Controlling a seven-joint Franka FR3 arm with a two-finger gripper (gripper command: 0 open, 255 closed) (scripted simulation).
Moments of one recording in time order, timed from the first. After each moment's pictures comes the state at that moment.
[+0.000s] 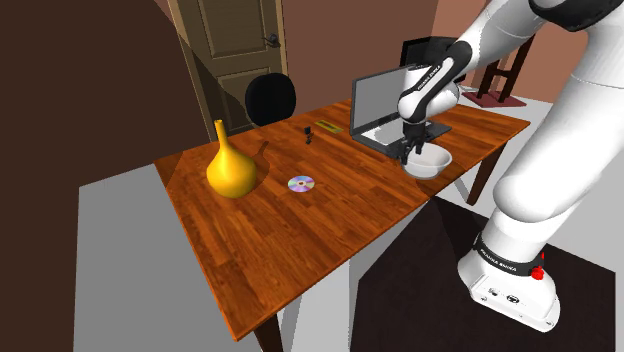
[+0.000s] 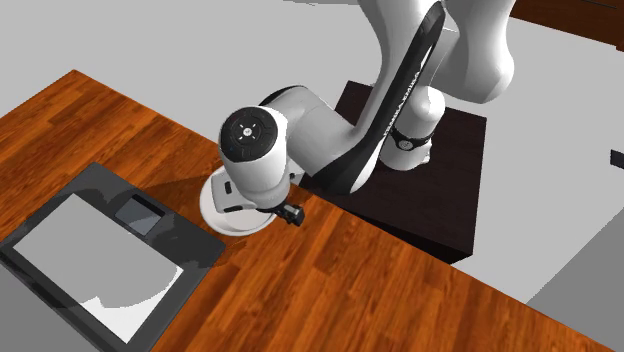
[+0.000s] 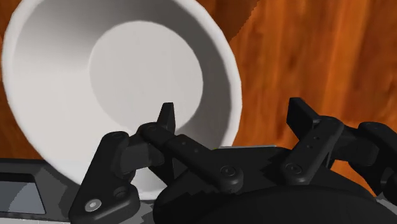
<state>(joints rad) -0.25 -0.03 -0.30 -2.55 -0.21 2.48 -0.27</state>
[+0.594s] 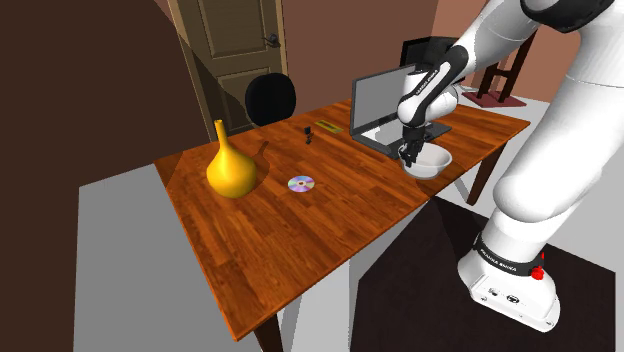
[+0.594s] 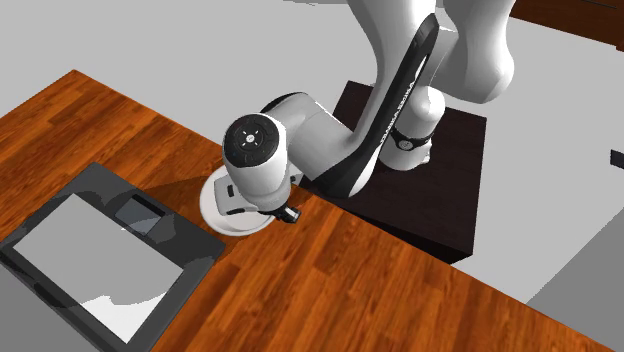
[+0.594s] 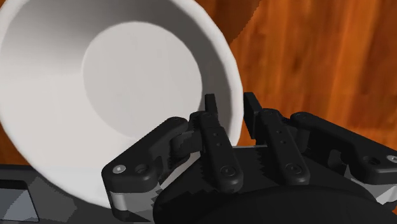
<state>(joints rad) -0.25 0.00 -0.31 -2.55 -0.20 2.52 -0.27</state>
